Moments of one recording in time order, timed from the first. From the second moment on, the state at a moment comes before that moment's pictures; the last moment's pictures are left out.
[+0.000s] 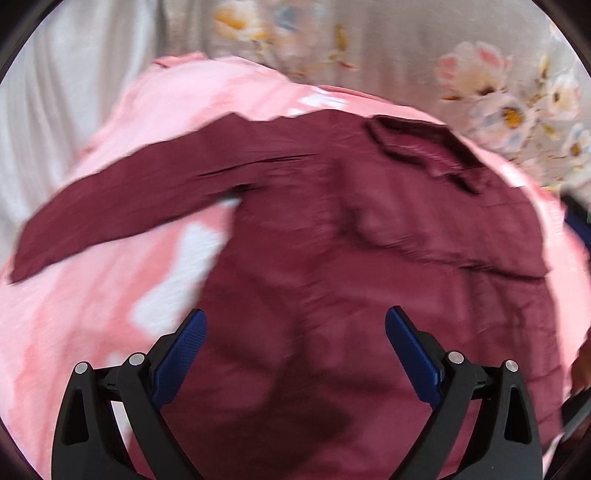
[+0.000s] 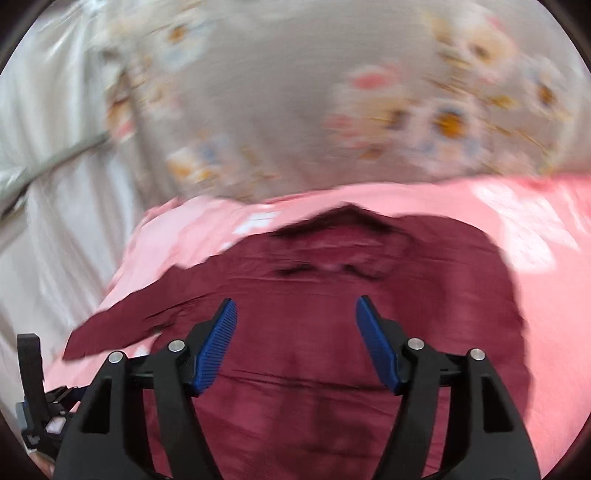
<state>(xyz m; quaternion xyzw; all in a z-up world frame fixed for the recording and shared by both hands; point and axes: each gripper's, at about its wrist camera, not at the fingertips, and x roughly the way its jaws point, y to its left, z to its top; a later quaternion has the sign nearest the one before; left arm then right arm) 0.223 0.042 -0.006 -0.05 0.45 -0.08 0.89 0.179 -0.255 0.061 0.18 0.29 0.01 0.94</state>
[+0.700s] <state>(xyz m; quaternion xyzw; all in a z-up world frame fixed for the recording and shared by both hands) 0.343 0.012 -0.017 -0.11 0.49 -0.06 0.86 0.206 -0.427 -0.062 0.47 0.31 -0.10 0.82</state>
